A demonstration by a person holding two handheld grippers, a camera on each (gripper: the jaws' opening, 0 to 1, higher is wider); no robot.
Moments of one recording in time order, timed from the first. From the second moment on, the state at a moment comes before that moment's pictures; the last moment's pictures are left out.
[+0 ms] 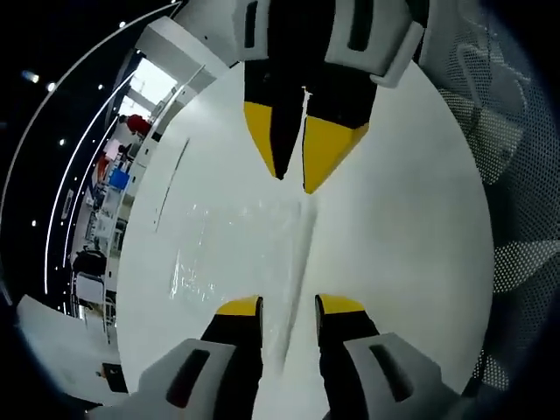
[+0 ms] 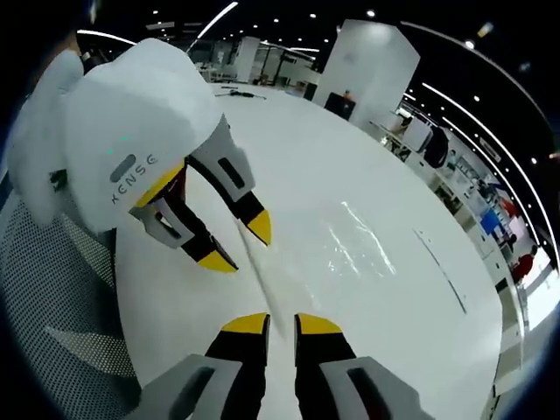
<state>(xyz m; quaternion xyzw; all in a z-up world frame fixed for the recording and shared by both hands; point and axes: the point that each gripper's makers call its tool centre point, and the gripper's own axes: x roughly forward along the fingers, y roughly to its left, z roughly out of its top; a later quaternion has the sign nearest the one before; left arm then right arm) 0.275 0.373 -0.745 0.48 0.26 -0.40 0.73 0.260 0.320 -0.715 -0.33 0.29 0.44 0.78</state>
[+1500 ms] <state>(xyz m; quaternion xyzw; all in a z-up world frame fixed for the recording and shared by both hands) 0.254 0.480 -0.712 0.13 0.31 -0.29 0.90 0.260 0.262 -0.704 -0.11 0.30 0.36 0.88</state>
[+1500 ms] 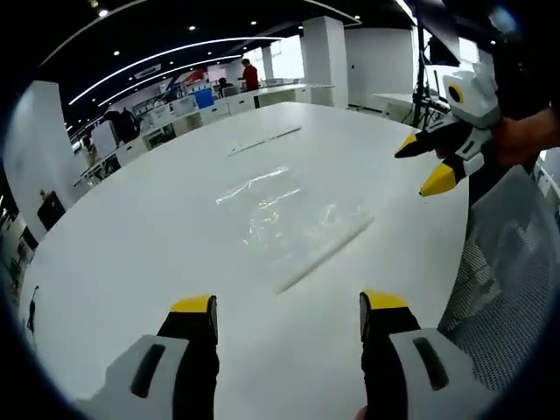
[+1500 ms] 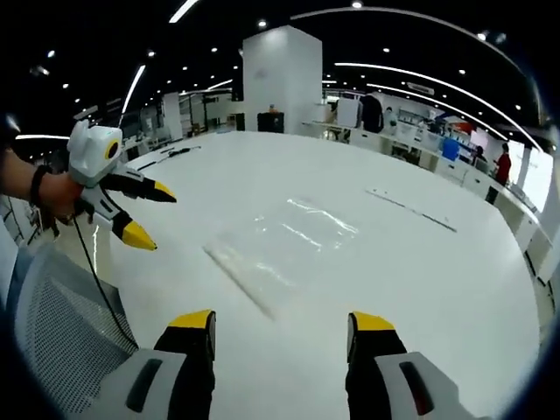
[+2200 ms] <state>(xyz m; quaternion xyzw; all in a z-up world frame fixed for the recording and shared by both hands) 0.224 0.475 -0.715 0.08 0.33 -0.30 0.89 0.232 0.228 -0.715 -0.06 0.34 0.34 0.88</state>
